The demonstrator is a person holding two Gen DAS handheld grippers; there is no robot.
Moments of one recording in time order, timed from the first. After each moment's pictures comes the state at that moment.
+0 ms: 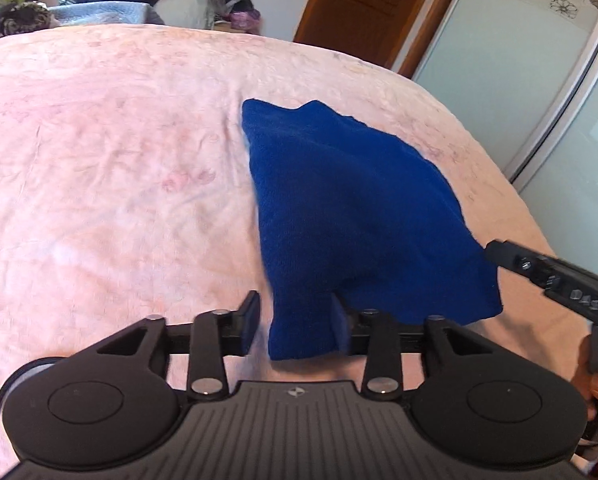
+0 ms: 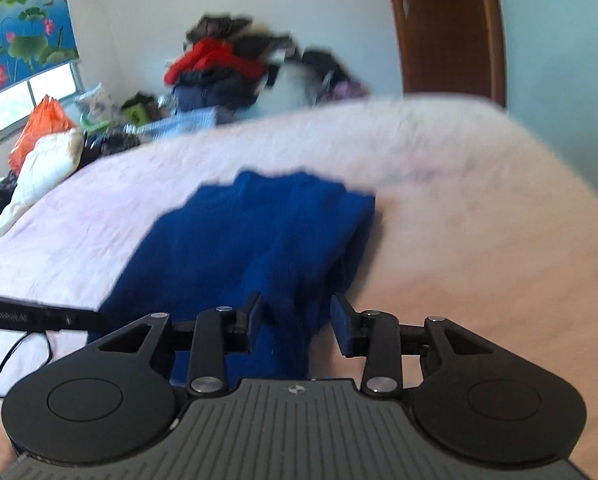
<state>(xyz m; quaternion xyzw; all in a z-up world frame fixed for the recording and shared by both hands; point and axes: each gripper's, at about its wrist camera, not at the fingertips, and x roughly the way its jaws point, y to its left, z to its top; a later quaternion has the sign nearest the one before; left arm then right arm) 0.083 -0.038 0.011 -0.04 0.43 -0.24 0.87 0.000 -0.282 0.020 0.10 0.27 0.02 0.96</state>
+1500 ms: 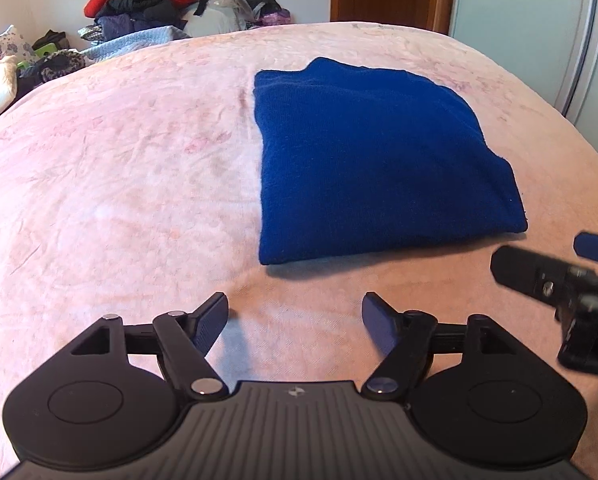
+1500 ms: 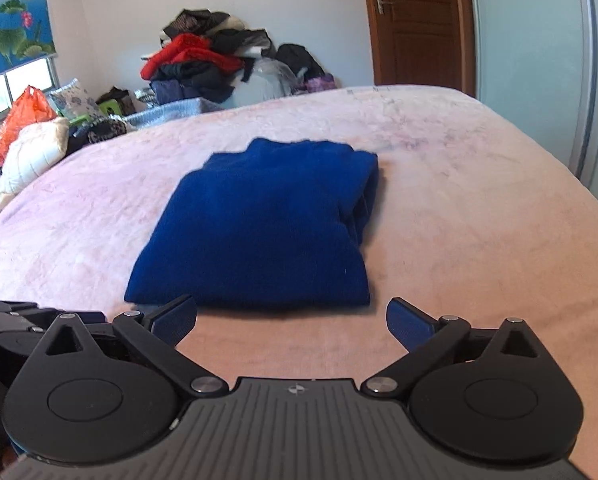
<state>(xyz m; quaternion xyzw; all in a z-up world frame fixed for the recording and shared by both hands) 0.014 -0.077 -0.003 0.08 0.42 -0.14 0.89 -0.044 -0.227 0.019 0.10 0.32 -0.06 0.94</state>
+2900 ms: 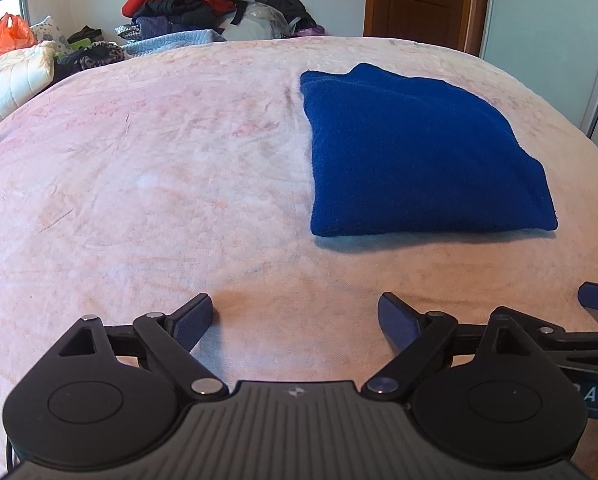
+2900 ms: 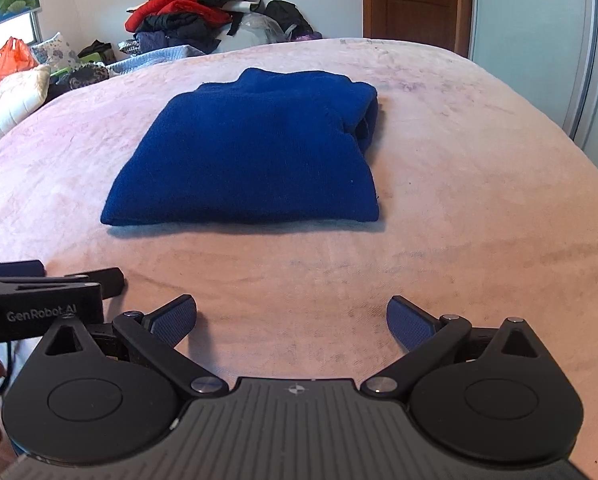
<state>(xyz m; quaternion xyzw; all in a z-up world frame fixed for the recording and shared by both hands) -0.002 -0.051 -0.017 0.06 0.40 -0.11 0.91 -0.047 -0.206 -0.024 0.06 0.37 -0.08 0.93</state>
